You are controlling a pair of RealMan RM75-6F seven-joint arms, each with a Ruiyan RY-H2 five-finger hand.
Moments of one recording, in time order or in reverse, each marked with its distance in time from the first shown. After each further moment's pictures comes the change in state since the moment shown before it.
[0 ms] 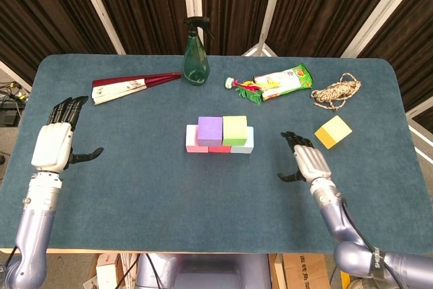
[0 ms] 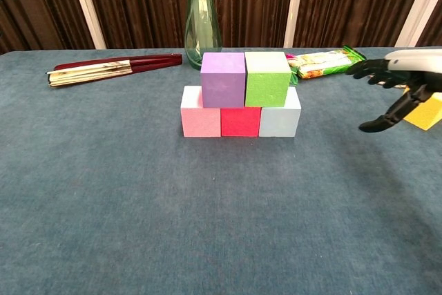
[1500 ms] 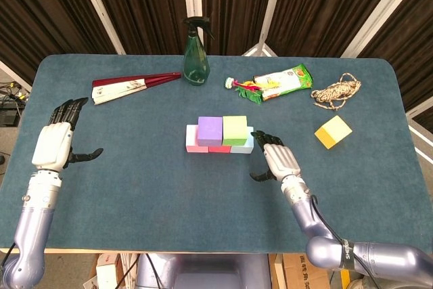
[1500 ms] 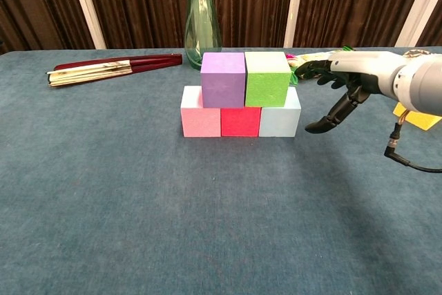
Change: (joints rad) left arm 0.055 -0.004 -0.077 0.019 -0.008 -0.101 -0.002; right arm 0.114 -0.126 0.026 0.004 0.068 0.043 -0.068
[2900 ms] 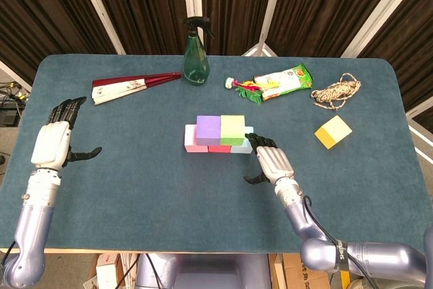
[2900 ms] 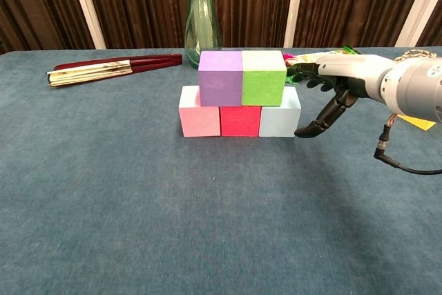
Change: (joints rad) left arm 0.015 -0.008 -0.028 0.014 -0.011 -0.026 0.003; right arm 0.030 -0.028 -0.006 -0.016 0.024 0.030 -0.037
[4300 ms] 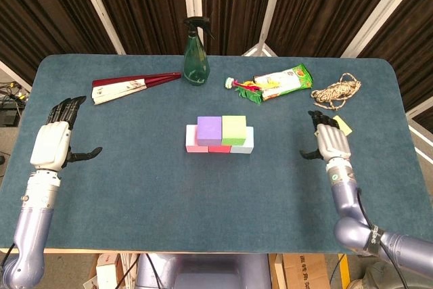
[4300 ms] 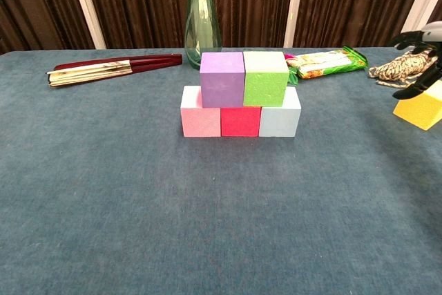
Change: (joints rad) left arm 0.011 -0.001 -0.006 -0.016 0.027 0.015 0.013; right arm -0.079 0.164 0.001 0.225 0.072 -0.060 0.046
